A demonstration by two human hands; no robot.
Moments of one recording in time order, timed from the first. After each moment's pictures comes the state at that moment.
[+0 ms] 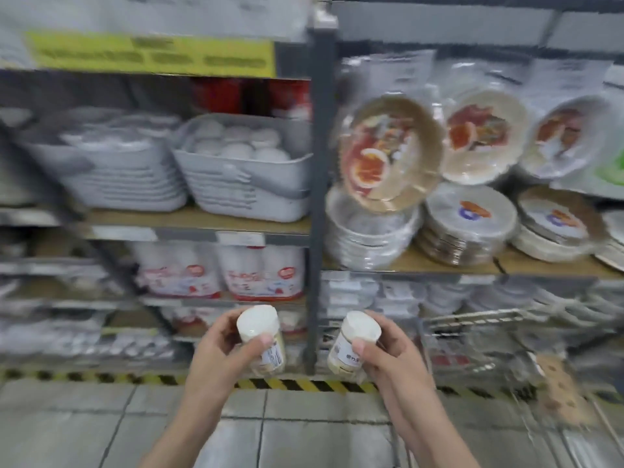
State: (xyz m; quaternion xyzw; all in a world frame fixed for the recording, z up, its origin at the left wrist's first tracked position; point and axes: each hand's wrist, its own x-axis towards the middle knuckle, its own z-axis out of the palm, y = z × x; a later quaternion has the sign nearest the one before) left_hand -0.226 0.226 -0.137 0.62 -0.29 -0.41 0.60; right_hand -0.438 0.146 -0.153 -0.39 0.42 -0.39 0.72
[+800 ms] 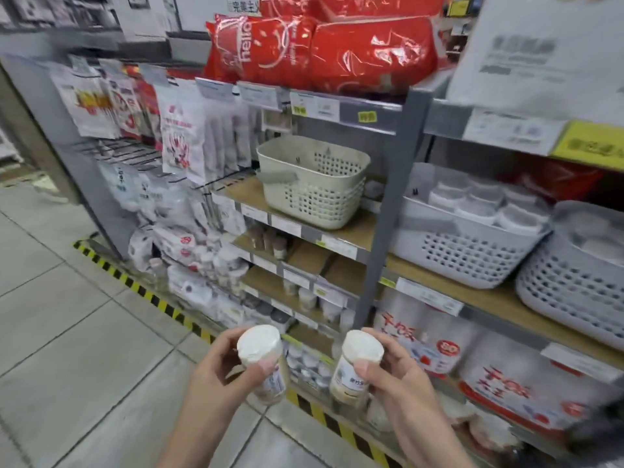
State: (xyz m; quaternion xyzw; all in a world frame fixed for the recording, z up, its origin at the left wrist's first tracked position) left_hand 0.177 0.455 -0.101 0.67 -0.17 -0.23 0.68; right_hand 0.038 0.274 -0.120 -0.51 0.30 -0.19 0.79
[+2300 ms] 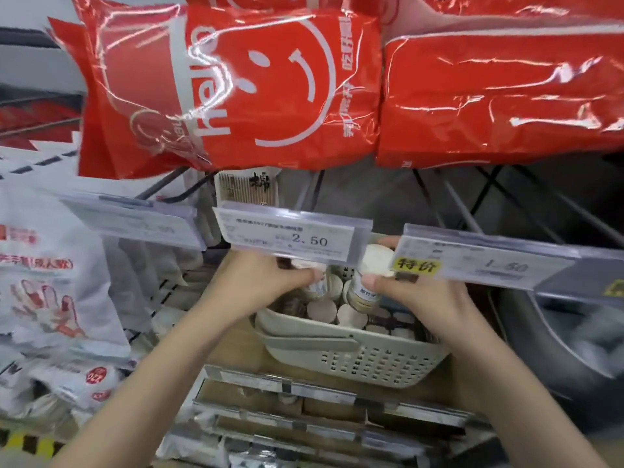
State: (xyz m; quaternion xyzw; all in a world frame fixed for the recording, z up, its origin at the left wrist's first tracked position) left_hand 0.632 0.153 -0.015 0.68 -0.56 -0.20 0.42; right_hand 0.419 0.075 -0.006 -0.74 0.36 -0.31 0.47
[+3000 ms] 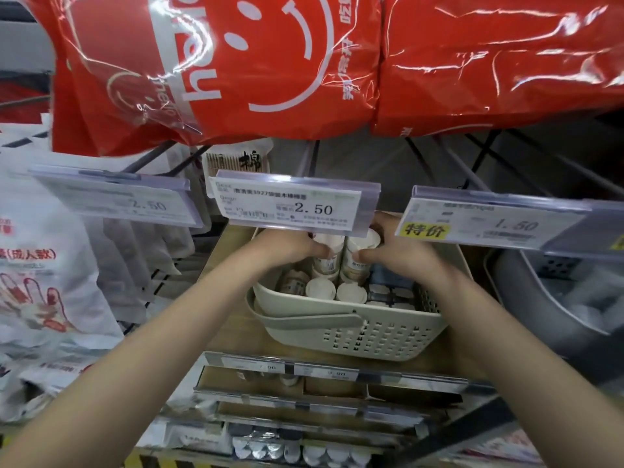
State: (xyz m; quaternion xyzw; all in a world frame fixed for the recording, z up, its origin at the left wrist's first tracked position) left_hand 0.631 0.094 -0.032 0.70 -0.60 -0.27 0.28; right_hand 0.455 -0.002 -0.066 -0.79 0.47 -0.18 0.35
